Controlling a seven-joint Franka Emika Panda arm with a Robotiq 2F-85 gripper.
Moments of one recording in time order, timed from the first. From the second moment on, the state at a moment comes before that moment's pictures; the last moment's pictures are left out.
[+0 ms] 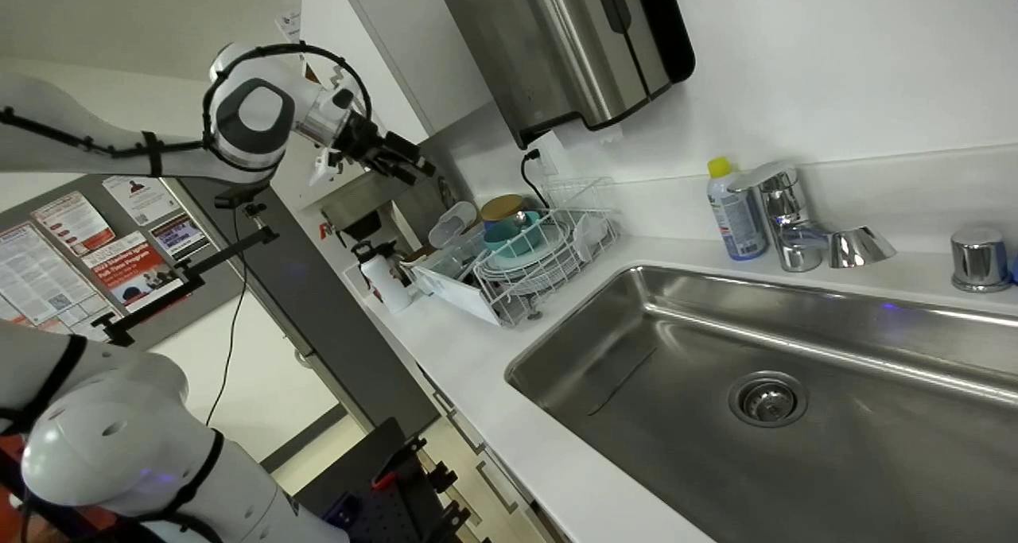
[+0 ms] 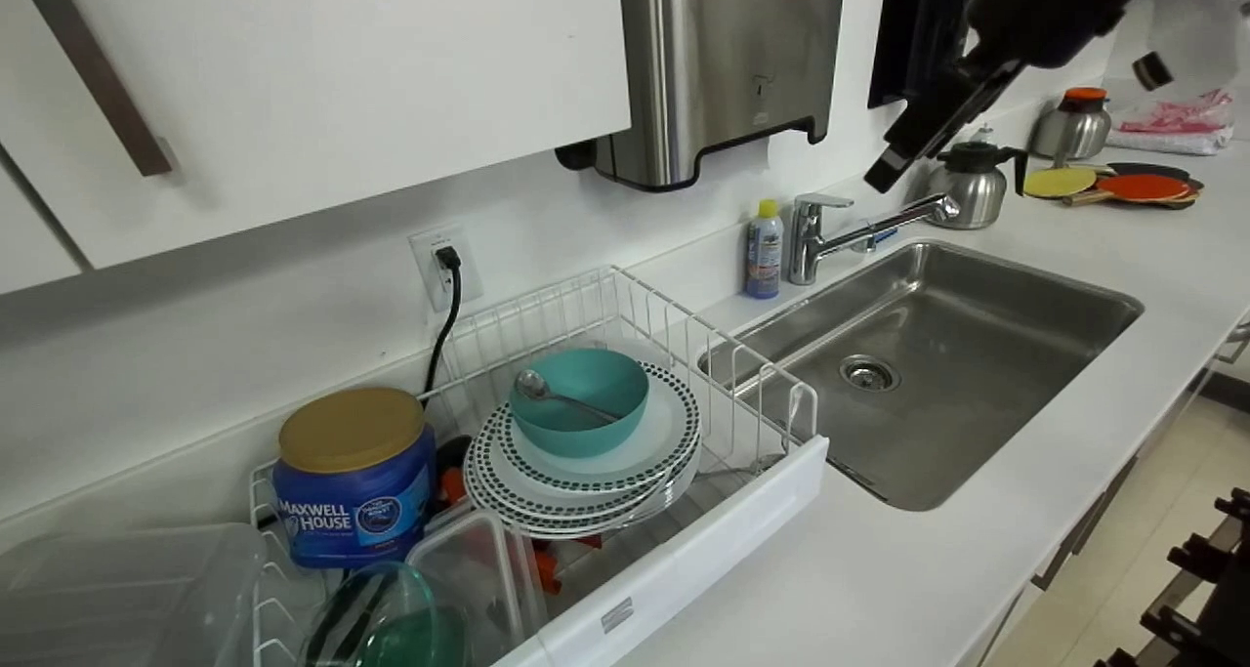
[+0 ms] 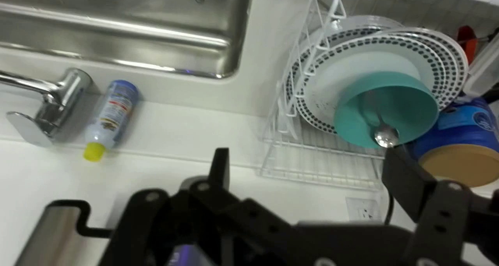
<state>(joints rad) 0.10 -0.46 0.23 -2.47 -0.04 2.57 0.19</state>
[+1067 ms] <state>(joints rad) 0.18 0.04 0.30 -2.35 -0.18 3.17 0.19</state>
